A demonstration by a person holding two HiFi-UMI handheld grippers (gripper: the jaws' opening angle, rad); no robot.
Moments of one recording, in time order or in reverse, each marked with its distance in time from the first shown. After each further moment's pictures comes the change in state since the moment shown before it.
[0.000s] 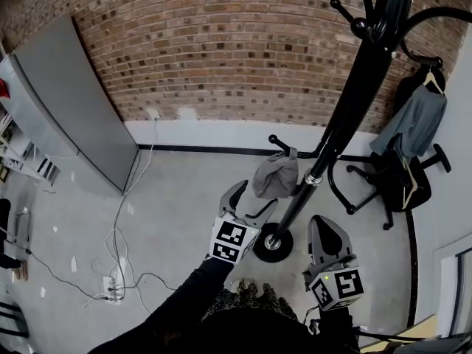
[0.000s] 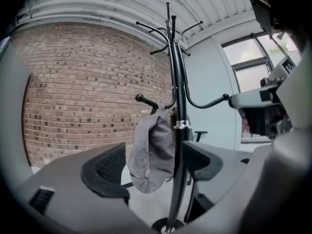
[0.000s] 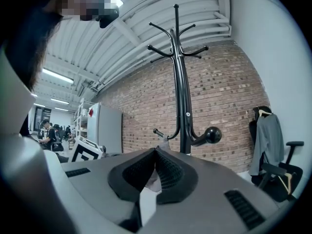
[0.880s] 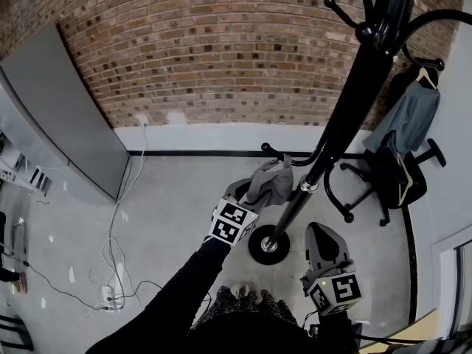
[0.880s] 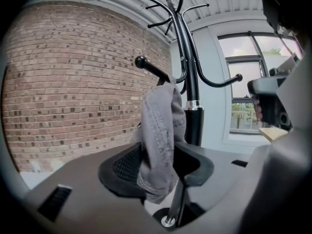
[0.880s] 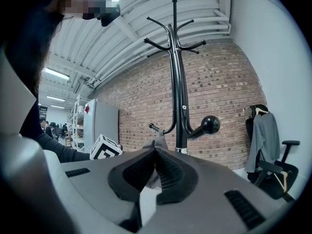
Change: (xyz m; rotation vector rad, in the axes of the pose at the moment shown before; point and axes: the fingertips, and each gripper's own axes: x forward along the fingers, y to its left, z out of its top) left arm 0.068 0.017 -0.032 0.032 0.143 -0.161; right arm 0.009 -0.008 -0.014 0.012 0.054 -0.041
